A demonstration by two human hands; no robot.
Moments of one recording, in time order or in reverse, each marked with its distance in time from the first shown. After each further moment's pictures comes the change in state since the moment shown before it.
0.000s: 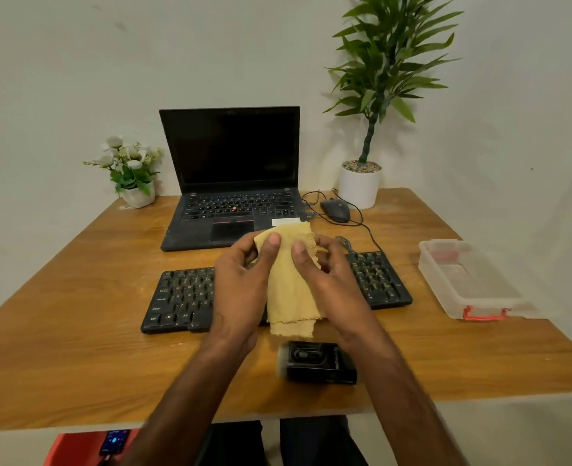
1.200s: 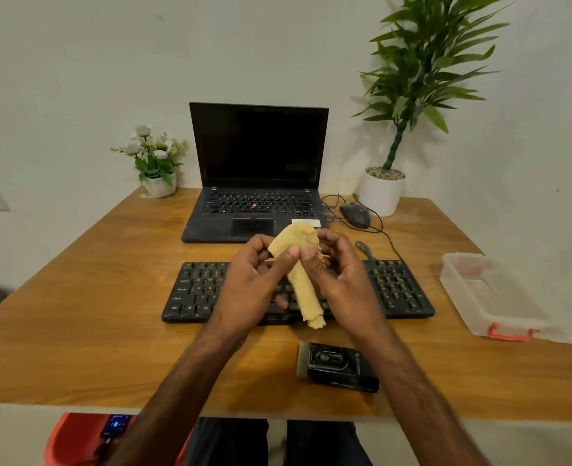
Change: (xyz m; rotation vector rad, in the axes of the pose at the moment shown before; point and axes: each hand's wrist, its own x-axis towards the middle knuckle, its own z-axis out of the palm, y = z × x) left_hand 0.011 -0.011 -0.042 0.161 -0.174 0.055; right_hand 0.009 0.007 0.014 -0.124 -0.078 -0.242
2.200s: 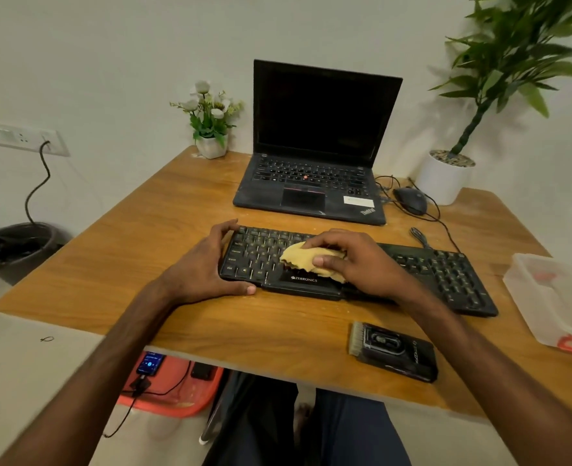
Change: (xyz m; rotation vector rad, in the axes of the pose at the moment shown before) left_hand -0.001 -0.073 -0.178 0.741 -0.224 -0.145; right_hand 0.056 0.041 0.027 -0.590 -0.600 -0.136
